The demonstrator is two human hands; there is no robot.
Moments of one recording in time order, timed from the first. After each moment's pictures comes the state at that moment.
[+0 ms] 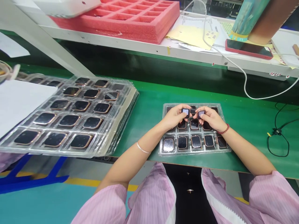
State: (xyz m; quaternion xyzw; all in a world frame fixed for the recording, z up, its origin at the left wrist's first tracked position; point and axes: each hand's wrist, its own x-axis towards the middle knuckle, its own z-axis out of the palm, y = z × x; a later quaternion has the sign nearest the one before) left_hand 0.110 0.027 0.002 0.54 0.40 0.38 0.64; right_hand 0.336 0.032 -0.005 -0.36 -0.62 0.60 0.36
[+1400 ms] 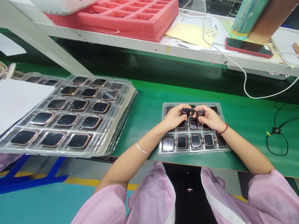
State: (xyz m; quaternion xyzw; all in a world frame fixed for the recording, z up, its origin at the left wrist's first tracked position) left_hand 0.111 0.029 -0.011 0.59 0.37 0.41 0.58; right_hand 0.336 0.031 -0.009 -0.36 -0.64 0.58 0.35
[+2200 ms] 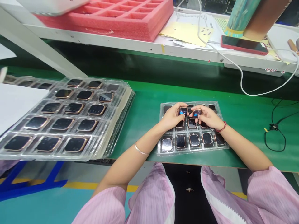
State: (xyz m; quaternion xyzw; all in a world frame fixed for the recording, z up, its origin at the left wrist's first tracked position) left_hand 0.111 0.029 -0.011 0.57 0.39 0.41 0.59; right_hand 0.338 0.031 -0.008 -0.35 -0.64 0.60 0.34
